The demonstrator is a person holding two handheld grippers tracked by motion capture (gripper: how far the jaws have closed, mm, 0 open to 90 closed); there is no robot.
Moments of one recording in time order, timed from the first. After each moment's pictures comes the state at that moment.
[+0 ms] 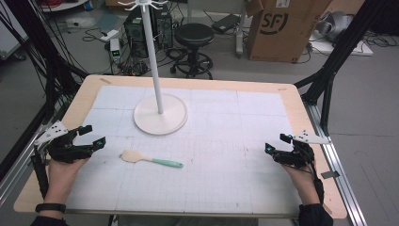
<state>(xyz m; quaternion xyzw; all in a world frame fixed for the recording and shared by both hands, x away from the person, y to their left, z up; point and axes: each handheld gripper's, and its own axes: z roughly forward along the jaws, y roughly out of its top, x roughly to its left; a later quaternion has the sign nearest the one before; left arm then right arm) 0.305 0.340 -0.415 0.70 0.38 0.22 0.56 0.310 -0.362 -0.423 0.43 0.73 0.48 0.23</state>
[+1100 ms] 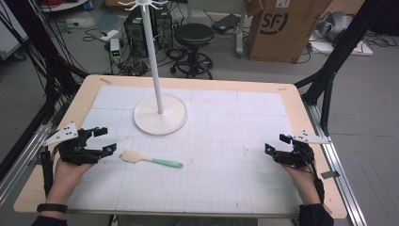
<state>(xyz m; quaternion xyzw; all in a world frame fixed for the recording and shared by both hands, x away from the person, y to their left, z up) 0.305 0.308 -0.409 0.74 0.28 0.15 0.59 0.311 -0.362 -0.424 0.43 0.74 0.48 0.22</state>
